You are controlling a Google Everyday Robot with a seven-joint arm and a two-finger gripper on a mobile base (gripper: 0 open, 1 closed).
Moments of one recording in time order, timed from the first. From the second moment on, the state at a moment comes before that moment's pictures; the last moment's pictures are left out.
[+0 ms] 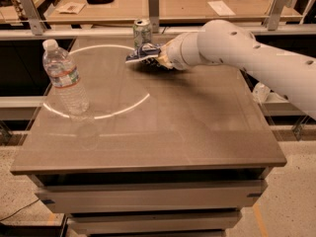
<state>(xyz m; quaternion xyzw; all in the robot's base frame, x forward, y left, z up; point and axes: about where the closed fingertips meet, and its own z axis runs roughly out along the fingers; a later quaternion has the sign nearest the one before) 0.734 -0.017 0.869 -0.49 0.71 0.02 0.50</state>
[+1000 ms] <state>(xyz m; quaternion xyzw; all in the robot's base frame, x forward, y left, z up) 0.733 -0.012 0.867 -0.50 0.71 0.03 0.50</state>
